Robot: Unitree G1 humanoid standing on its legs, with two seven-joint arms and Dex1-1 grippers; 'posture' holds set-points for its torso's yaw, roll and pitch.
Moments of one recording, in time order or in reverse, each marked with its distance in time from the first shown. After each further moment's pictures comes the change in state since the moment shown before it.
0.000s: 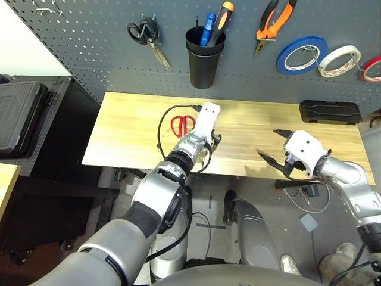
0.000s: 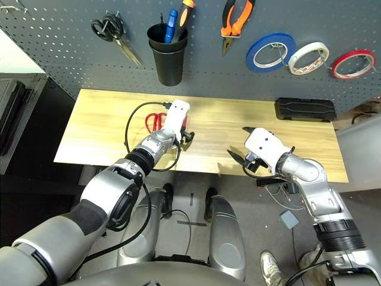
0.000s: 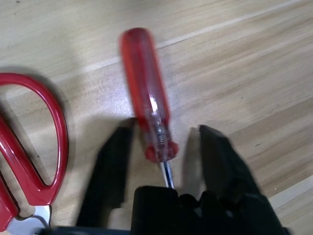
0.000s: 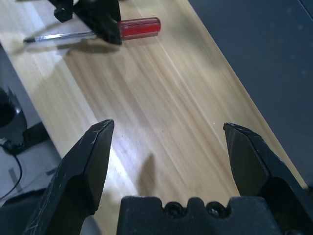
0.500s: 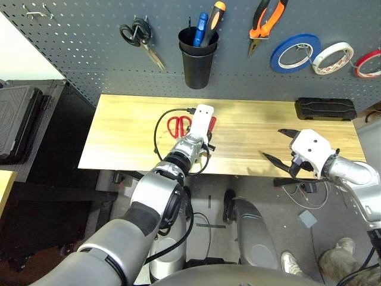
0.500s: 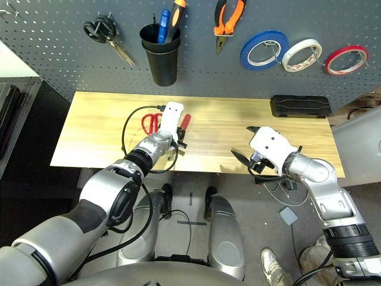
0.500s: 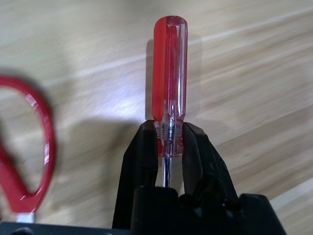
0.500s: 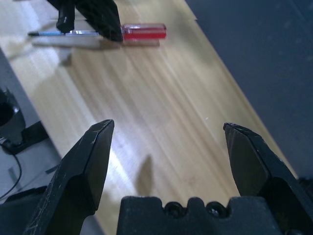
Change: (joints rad) left arm 0.035 -0.012 0.038 -0.080 0.001 -0.020 -0.037; right arm -0.022 -0.006 -0.013 -0.004 0.012 0.017 0.008
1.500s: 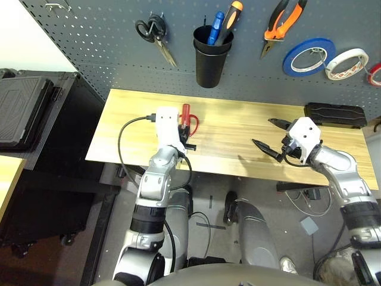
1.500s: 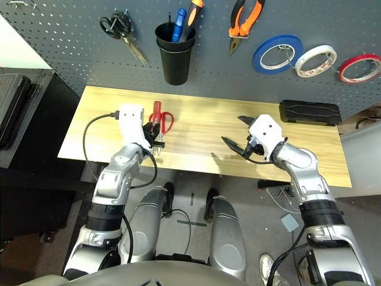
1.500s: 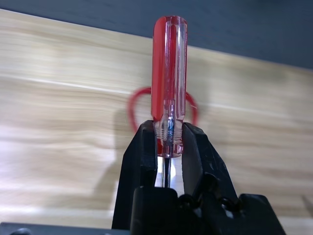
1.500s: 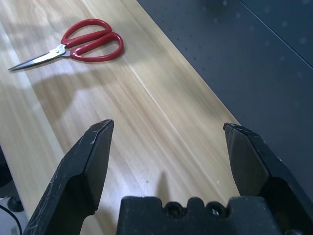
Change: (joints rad) left arm 0.689 0.065 0.064 -1.433 -0.031 0.476 0.136; right arm -0.246 0.138 0.001 0.488 0.074 -0.285 0.082
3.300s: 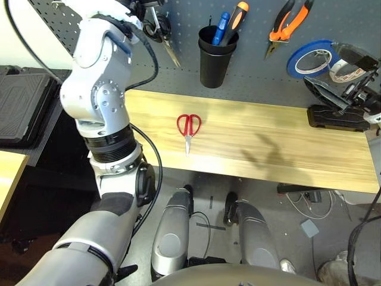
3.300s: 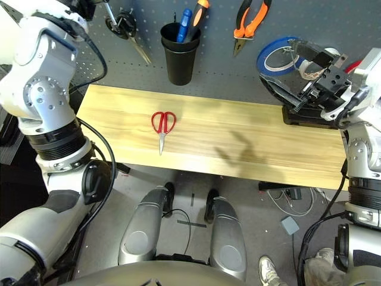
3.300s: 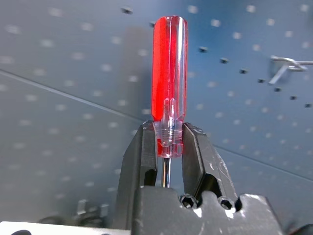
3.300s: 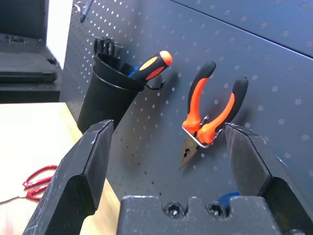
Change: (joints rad) left arm -0.842 0.147 0.278 0.076 -0.367 -0.069 0.043; right arm -0.121 -0.169 -0.297 -0.360 0.443 0.149 0.162
